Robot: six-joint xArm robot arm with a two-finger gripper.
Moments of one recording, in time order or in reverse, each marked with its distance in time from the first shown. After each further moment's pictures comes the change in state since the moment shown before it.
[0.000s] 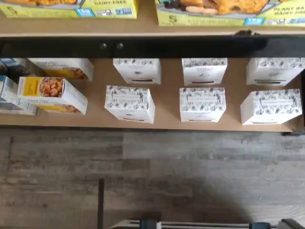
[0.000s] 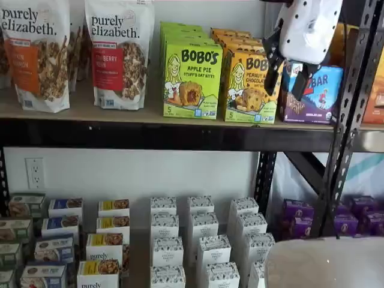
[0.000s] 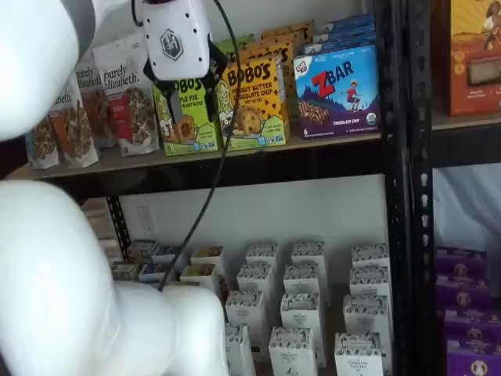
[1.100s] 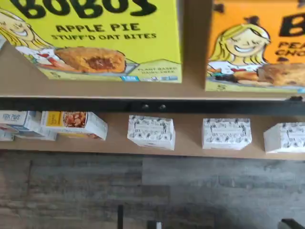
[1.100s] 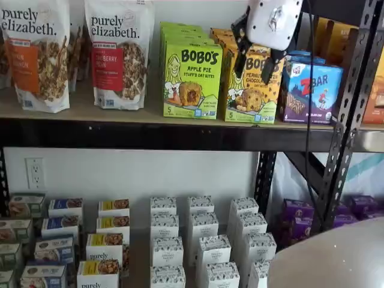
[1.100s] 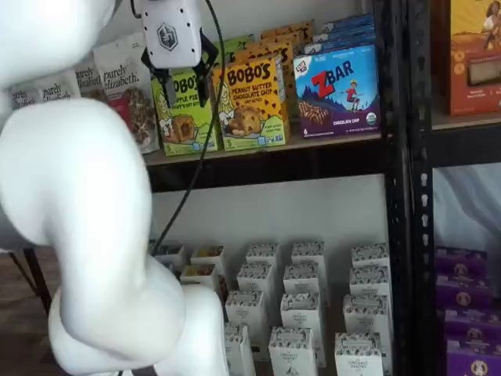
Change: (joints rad) arm 0.168 0.186 -0.089 -0.016 -0.144 0.148
